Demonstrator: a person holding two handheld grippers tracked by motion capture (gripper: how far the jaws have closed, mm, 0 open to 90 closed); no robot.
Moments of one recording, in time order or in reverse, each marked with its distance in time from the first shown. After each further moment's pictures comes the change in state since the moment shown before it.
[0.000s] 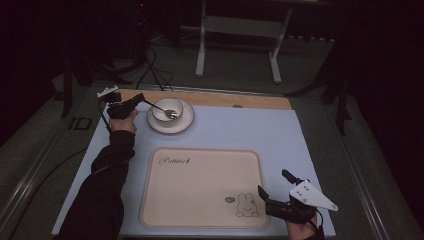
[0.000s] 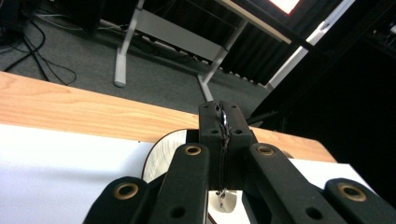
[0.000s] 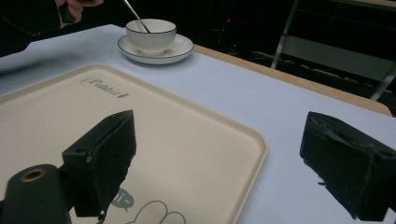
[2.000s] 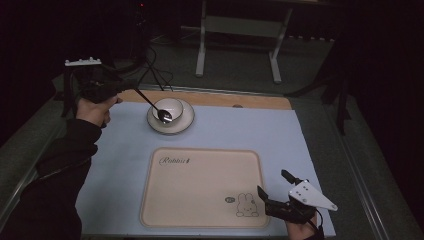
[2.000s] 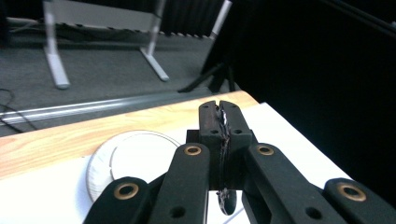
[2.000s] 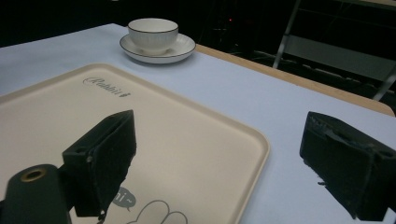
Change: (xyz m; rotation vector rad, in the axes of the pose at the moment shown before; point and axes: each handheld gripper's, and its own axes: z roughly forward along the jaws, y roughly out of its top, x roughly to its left) left arm -0.075 0.094 -0.096 0.196 -0.253 0.255; right arm 0.001 0.000 0.000 0.003 0.007 -0.003
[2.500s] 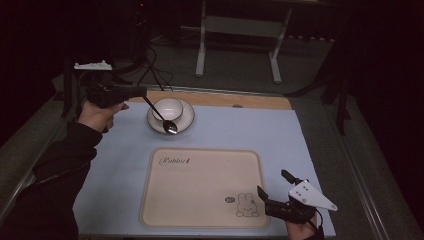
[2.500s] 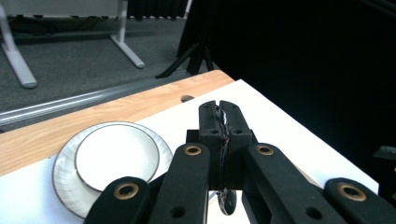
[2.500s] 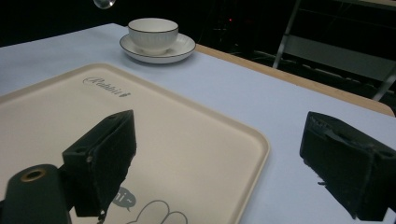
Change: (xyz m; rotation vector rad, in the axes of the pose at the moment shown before) left arm -0.030 -0.004 0.006 0.106 -0.126 0.122; right arm 0.000 0.000 0.000 -0.001 -0.001 -0.001
